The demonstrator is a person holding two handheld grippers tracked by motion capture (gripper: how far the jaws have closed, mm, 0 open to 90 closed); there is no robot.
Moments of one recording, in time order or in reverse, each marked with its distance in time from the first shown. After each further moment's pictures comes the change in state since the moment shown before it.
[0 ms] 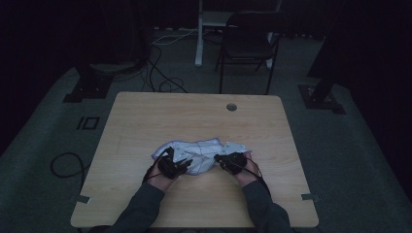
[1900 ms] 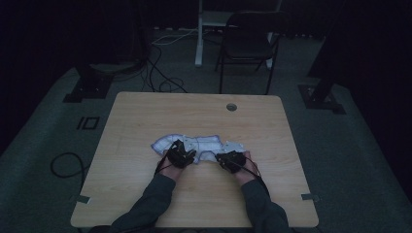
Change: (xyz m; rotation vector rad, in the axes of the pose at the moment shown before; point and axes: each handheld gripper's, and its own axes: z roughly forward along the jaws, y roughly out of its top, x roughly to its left) left arm 0.020 0.005 0.056 0.055 0.149 -0.071; right arm -0.006 -0.006 0.014 0.044 -0.041 0.030
